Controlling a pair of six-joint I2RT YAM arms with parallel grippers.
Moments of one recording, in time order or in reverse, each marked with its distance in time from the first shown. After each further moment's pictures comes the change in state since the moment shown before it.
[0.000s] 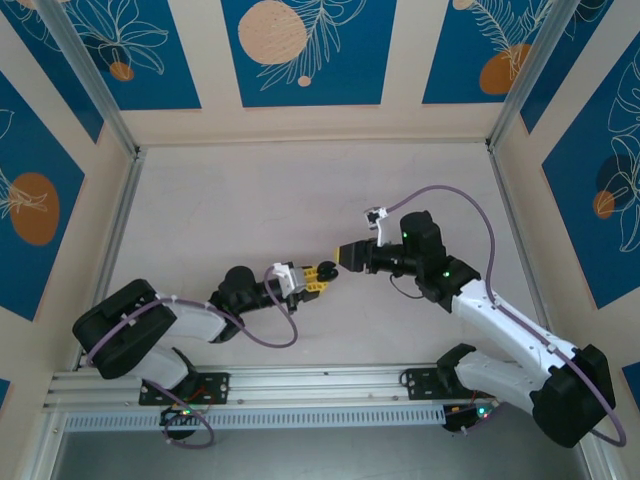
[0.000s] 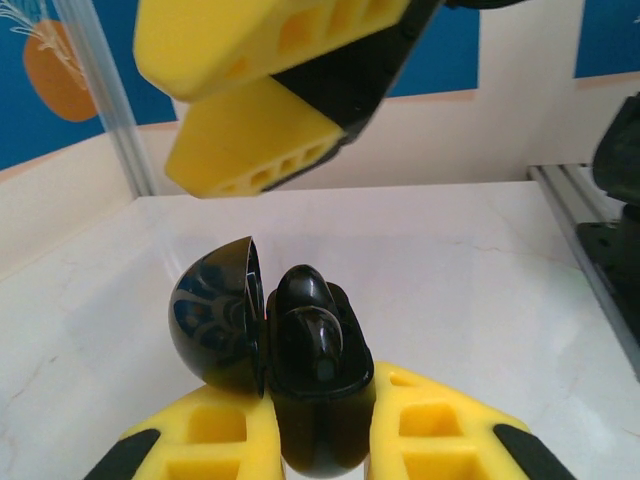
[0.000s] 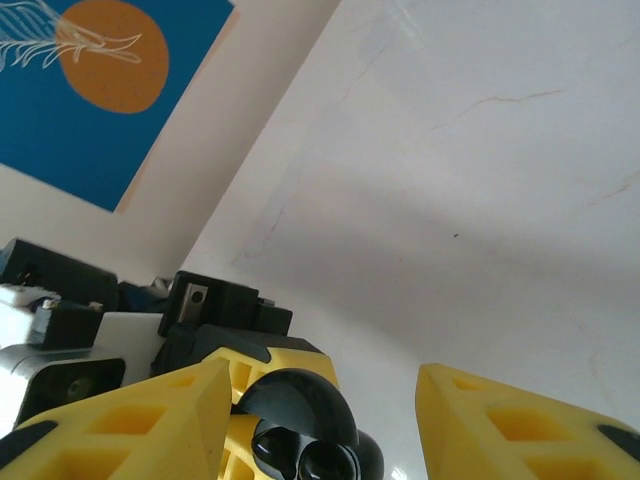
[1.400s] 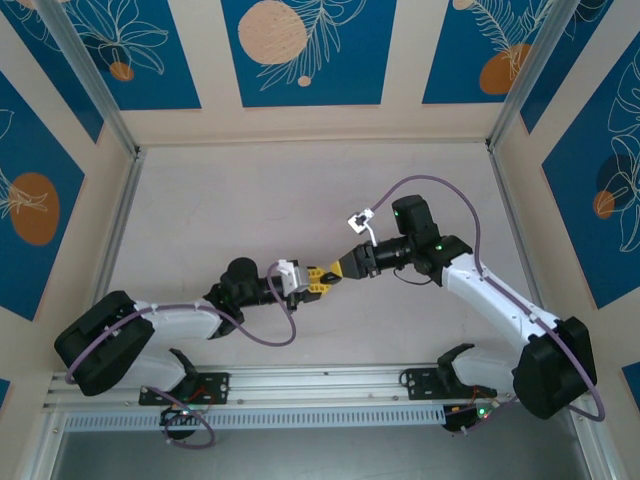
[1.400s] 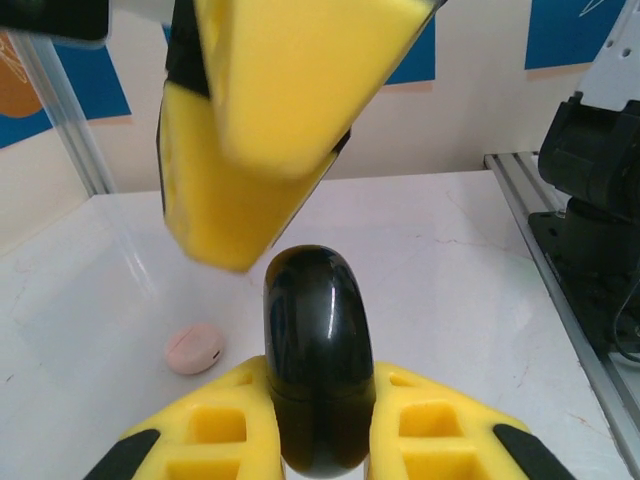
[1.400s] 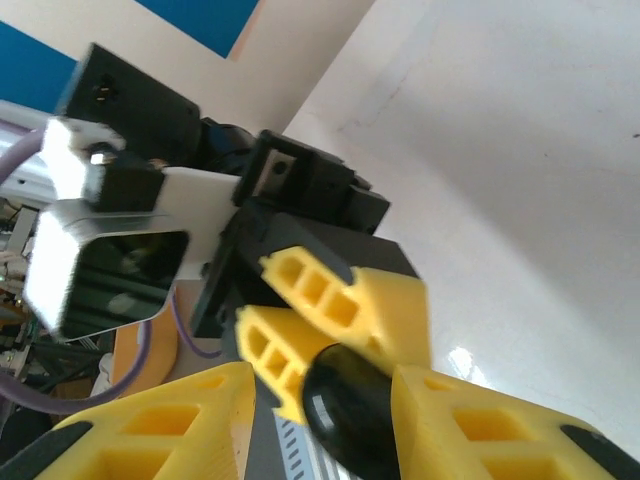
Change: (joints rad) left arm -0.001 -0.113 0.069 -0.257 0.065 0.037; right arm -0.068 0.168 0.148 -0.249 -0.450 -0.272
